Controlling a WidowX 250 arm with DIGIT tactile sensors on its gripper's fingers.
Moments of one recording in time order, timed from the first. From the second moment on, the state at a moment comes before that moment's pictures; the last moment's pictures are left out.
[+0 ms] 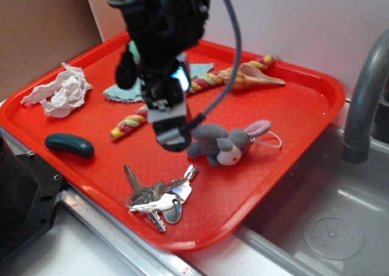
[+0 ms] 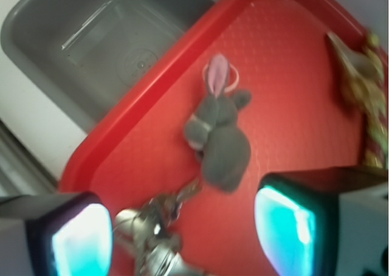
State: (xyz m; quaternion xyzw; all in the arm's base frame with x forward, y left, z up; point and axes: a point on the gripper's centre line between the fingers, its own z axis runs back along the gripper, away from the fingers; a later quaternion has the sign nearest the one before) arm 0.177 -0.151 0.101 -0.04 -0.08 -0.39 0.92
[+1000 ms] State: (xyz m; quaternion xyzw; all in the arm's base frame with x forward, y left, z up) arm 0.203 -0.102 0.070 -0.02 -0.06 -0.27 0.96
